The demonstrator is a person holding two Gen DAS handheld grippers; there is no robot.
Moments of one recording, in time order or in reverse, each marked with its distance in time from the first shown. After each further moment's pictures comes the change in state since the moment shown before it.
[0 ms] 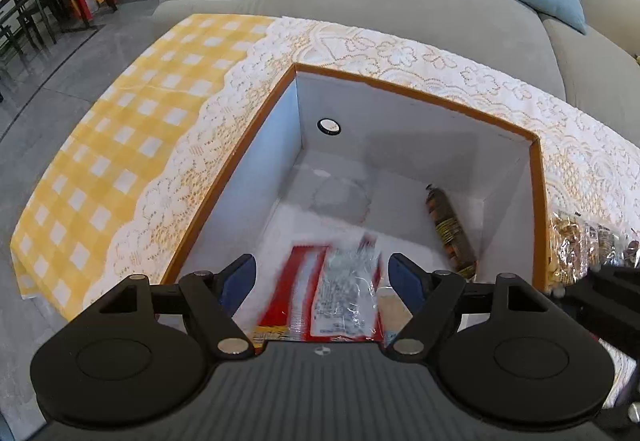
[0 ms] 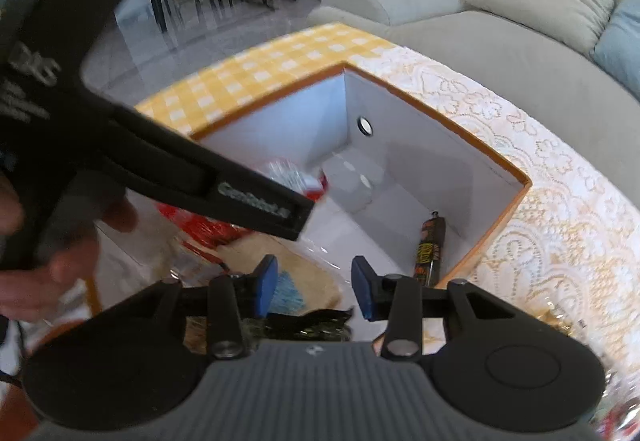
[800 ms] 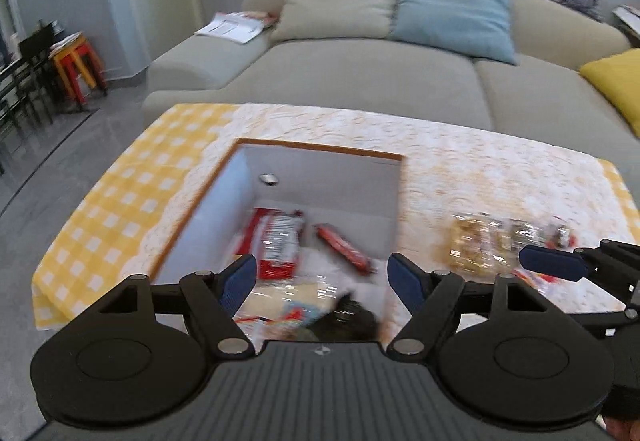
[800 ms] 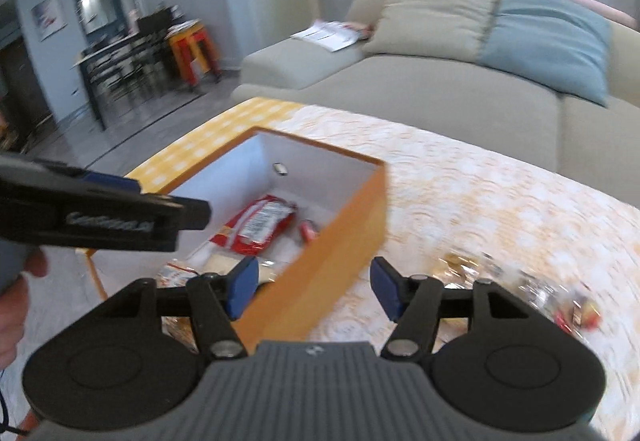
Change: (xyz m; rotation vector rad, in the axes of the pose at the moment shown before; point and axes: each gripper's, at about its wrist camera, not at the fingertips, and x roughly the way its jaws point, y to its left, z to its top) left arm -0.109 -0.070 -0.064 0.126 -0.257 -0.039; right arm -0.114 -0.012 -0.080 0.213 -0.233 -0.231
